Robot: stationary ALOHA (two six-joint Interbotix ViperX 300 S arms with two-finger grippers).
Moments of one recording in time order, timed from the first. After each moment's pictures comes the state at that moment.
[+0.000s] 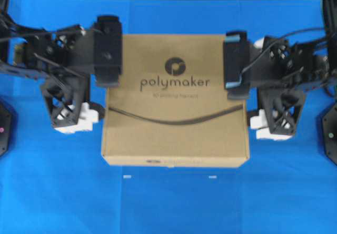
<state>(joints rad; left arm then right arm) 0.06 -0.30 0.29 0.03 0.94 -0.02 -0.04 -0.32 0.39 0.02 1.05 -0.02</state>
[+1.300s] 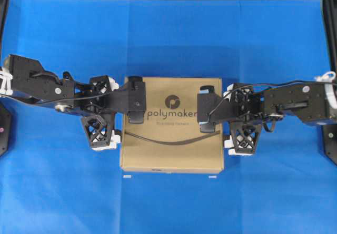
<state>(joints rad) 0.09 0.01 0.68 0.03 0.37 -0.02 -0.05 0.03 0.75 0.01 0.43 -0.03</state>
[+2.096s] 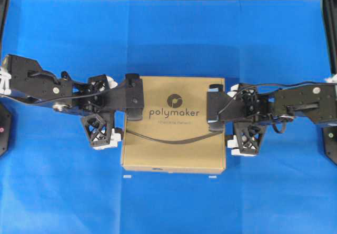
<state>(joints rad) 0.09 -0.02 0.70 0.03 0.36 -0.05 -0.05 -0.04 0.84 0.01 0.32 -0.01</state>
